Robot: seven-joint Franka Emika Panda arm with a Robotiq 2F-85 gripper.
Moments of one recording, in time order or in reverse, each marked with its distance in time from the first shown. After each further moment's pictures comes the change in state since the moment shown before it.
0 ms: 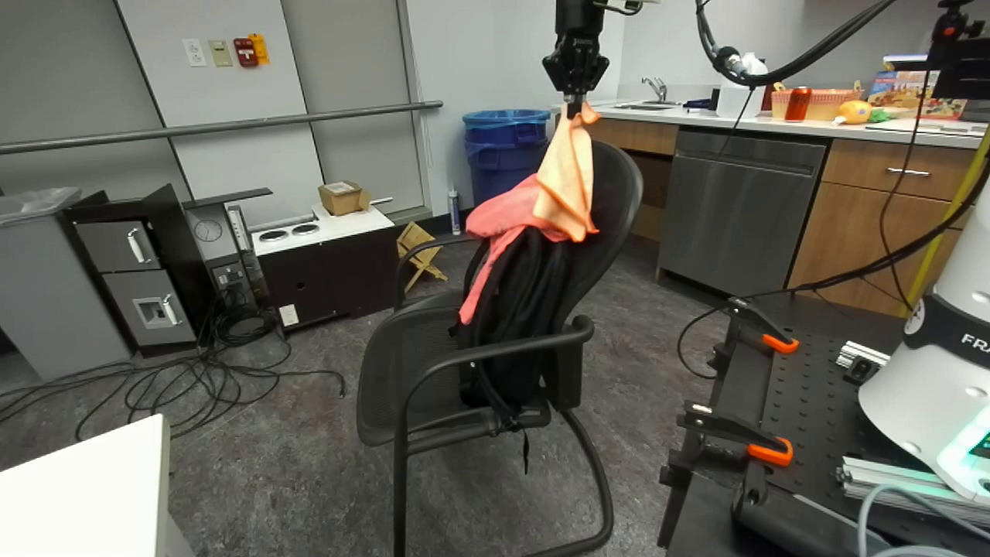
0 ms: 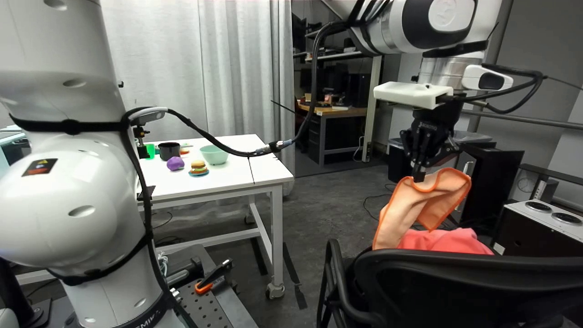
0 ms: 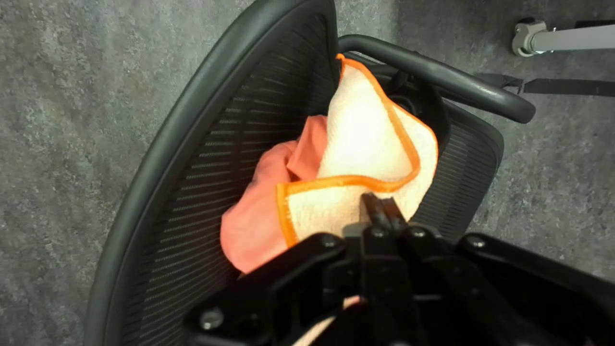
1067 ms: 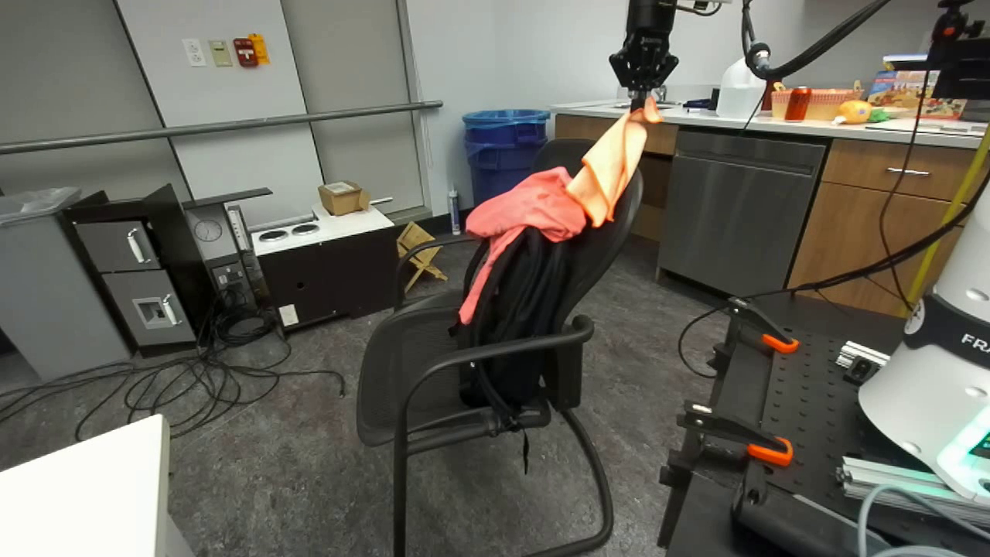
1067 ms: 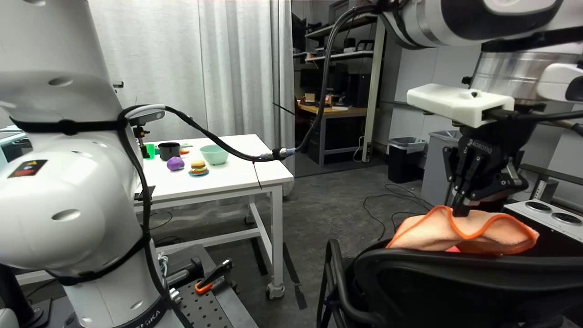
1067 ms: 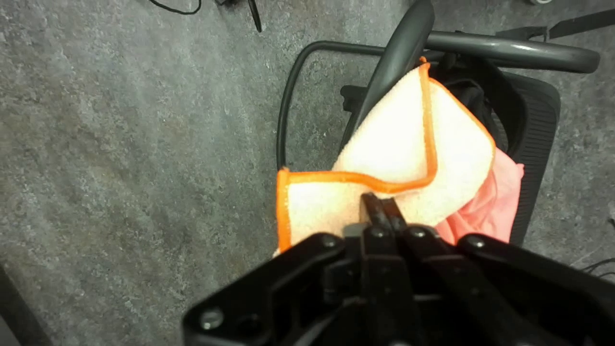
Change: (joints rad) arm -0.083 -0.046 -0.156 -0.065 0.021 0.003 0.001
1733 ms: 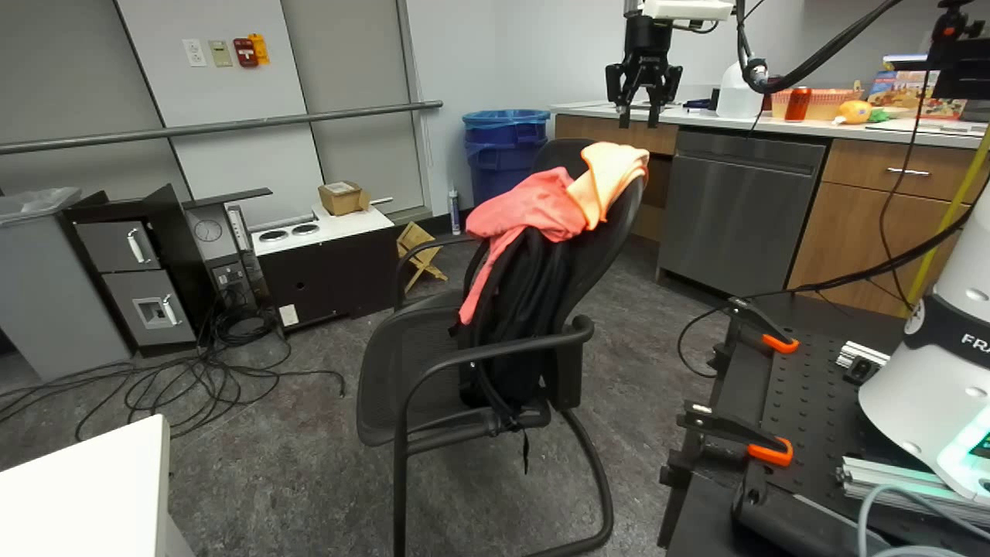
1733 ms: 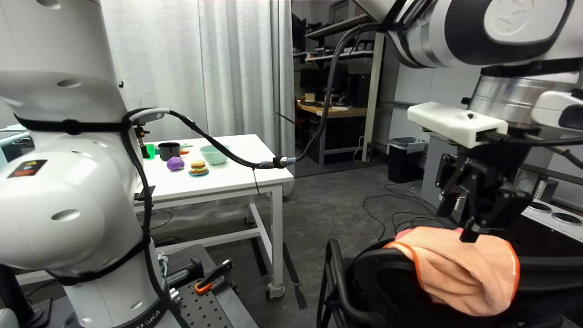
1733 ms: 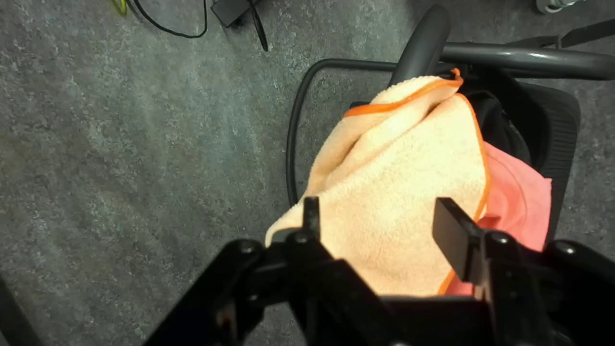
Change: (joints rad) arm -0.002 0.054 -0.002 0.001 0.000 0.001 0.027
